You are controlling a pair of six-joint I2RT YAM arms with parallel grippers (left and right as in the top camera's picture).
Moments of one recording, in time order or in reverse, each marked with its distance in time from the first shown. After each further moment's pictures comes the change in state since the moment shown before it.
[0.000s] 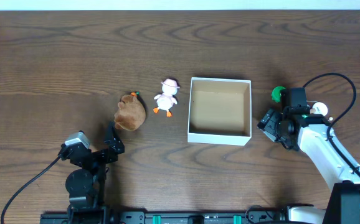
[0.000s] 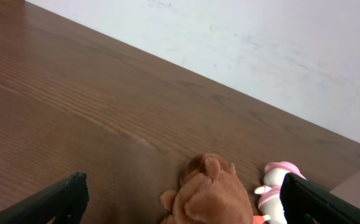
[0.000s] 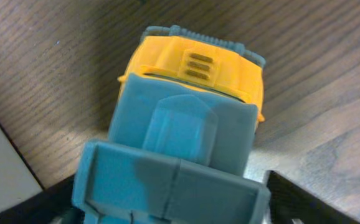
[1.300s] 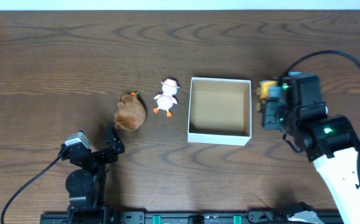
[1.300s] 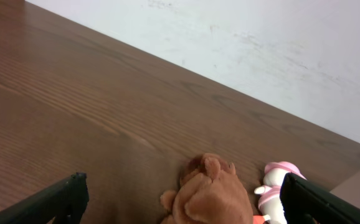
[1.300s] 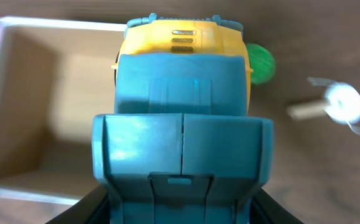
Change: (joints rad) left arm 0.000 0.000 0.000 0.000 0.000 0.000; right arm 0.248 -0.303 0.370 -0.358 -0.014 -0.395
